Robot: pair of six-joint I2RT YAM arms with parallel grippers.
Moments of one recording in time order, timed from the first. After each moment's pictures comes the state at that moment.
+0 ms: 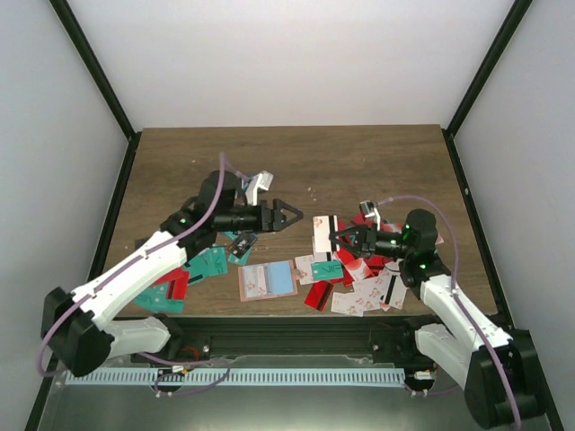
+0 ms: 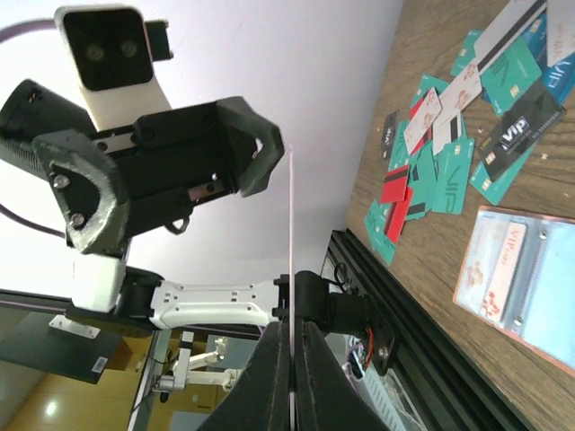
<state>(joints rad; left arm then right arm) -0.68 1.25 1.03 -0.27 0.58 -0.78 0.20 0.88 0.39 0.36 -1.19 1.15</state>
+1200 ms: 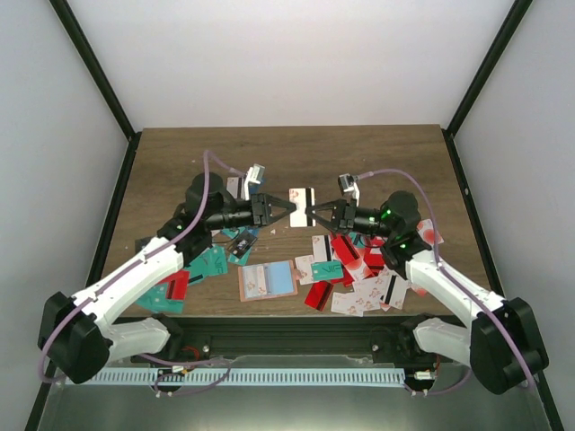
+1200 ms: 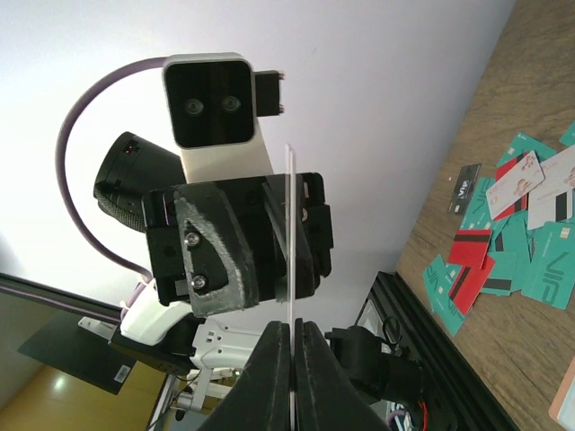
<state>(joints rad) -0.62 1.18 0.90 0.09 0.71 -0.99 0.44 1.11 0.60 0.63 -0.96 1.30</state>
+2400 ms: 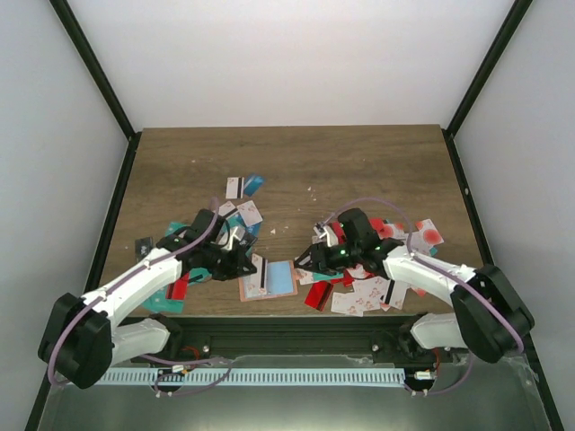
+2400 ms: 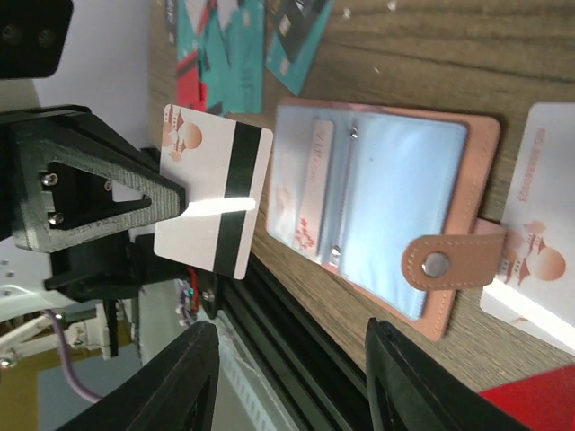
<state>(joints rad) -0.52 1.16 0.68 -0.57 0.60 -0.69 0.60 1.29 0.60 -0.09 -0.77 0.74</state>
